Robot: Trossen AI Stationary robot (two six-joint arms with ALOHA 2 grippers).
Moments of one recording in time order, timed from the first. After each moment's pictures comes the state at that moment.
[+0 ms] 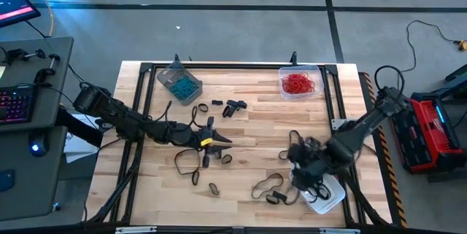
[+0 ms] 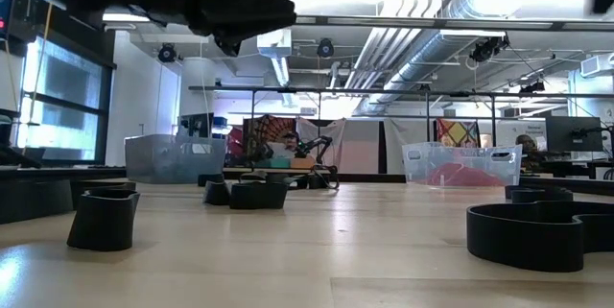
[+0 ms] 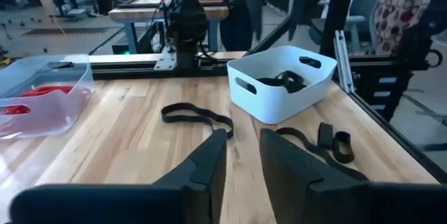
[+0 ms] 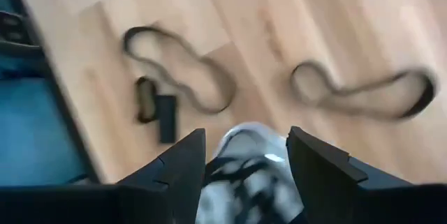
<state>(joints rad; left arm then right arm) -0.27 1.50 0.57 0.77 -0.21 -0.02 0.67 1.43 1.25 -1.12 0.21 1.09</state>
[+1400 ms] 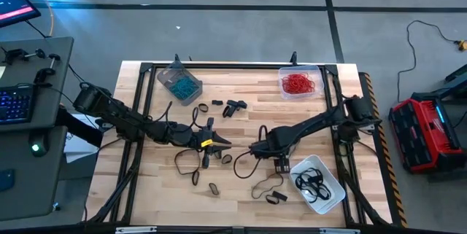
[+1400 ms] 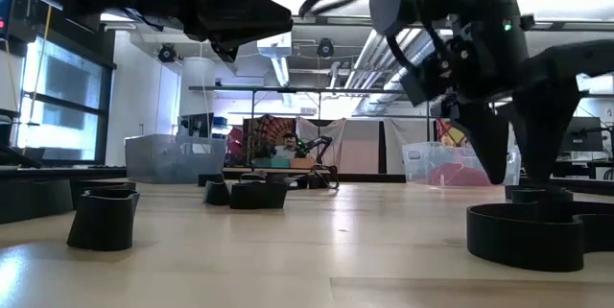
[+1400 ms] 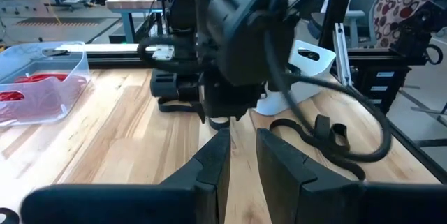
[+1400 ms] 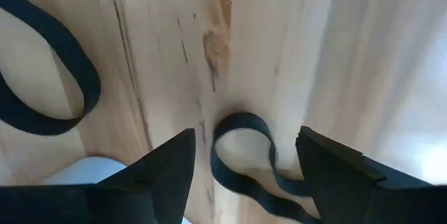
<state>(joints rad) -0.27 1.50 0.56 0.75 -0.21 -0.05 0.26 1.86 1.22 -1.04 -0.06 0.21</state>
